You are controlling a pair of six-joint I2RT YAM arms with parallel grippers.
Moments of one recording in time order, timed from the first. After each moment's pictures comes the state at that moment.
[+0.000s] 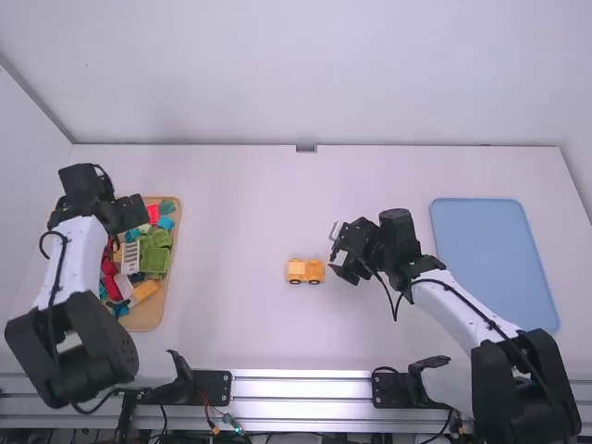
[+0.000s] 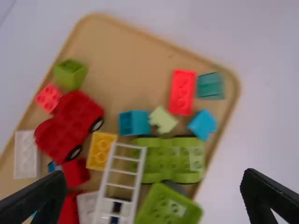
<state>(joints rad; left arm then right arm) 0.49 1.49 1.12 -0.62 -0.05 -0.02 0.30 1.32 0.60 -0.09 -0.48 -0.79</state>
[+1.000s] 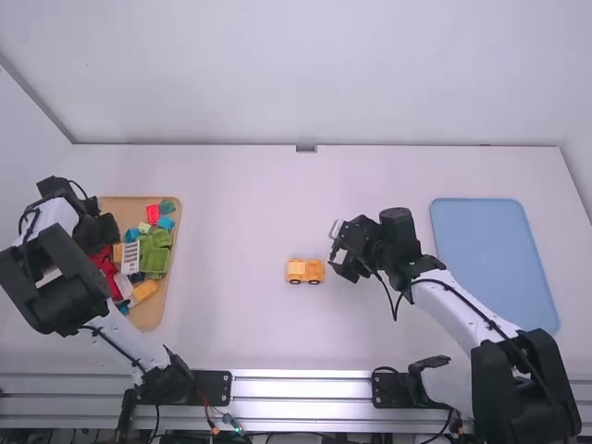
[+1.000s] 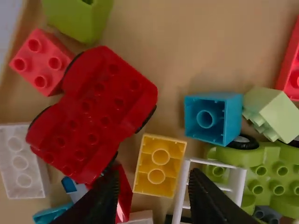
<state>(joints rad) 0.69 1.92 1.35 -0.75 0.05 0.16 0.30 1.32 0.60 -0.06 -0.48 -0.80</state>
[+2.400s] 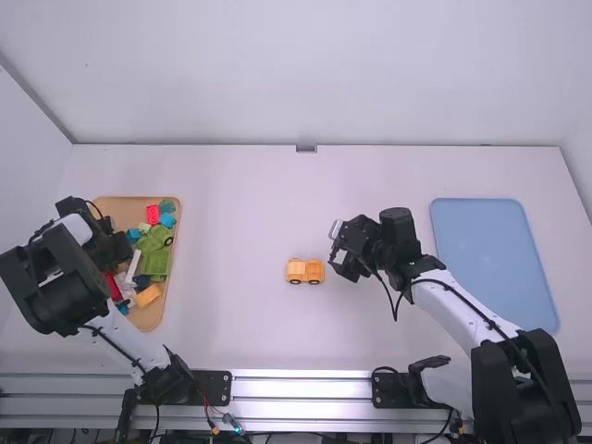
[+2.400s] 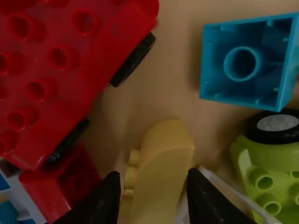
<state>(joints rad) 0.69 1.92 1.16 -0.62 0.03 0.12 0.30 1.32 0.60 -0.05 -0.48 -0.82</state>
